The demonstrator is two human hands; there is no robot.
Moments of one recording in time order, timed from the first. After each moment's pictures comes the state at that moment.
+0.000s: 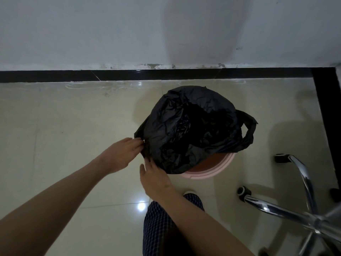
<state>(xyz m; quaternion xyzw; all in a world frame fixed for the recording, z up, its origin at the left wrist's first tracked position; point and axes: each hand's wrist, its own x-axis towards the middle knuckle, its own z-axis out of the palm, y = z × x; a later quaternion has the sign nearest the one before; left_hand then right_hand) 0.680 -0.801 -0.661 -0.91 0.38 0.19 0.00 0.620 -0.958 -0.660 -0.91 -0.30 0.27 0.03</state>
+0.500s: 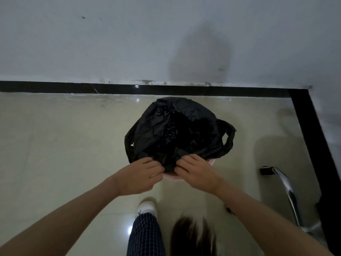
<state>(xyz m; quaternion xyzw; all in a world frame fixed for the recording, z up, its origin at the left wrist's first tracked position) 0.635 -0.890 -0.614 -0.86 0.51 0.00 -0.09 0.657 -1.124 -0.620 -0.86 -0.50 -0.07 0.06</state>
